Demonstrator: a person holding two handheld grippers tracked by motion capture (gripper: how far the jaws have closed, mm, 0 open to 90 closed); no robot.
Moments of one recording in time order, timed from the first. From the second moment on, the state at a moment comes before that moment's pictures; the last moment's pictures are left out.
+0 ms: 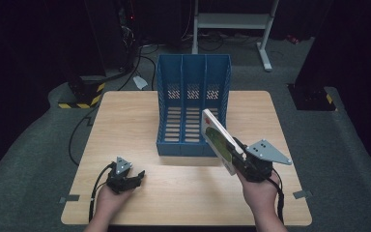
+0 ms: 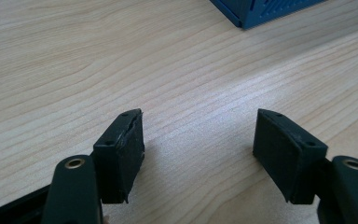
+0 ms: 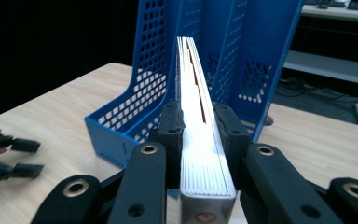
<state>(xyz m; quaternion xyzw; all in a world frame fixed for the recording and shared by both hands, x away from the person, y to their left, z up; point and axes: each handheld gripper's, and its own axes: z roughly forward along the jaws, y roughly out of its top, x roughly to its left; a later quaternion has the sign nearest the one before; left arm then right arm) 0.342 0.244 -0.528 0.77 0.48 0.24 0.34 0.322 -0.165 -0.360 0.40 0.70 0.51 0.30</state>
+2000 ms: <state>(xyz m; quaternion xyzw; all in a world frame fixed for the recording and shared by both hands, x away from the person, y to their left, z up) 0.344 0.246 -0.528 0.77 0.48 0.22 0.35 0.460 -0.118 -0.362 0.50 0.66 0.43 0.36</state>
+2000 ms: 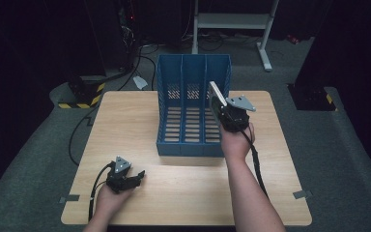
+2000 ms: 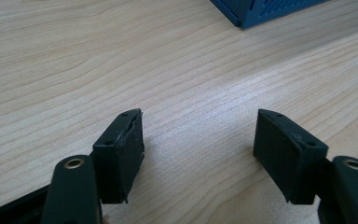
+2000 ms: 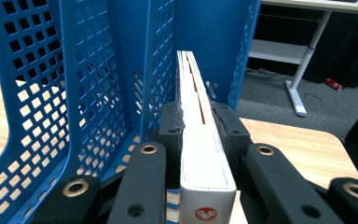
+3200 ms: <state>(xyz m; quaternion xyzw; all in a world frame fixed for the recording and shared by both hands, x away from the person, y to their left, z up) 0.345 0.246 -0.528 0.77 0.48 0.22 0.35 0.490 -0.102 -0.418 0.52 0.67 0.39 0.36</state>
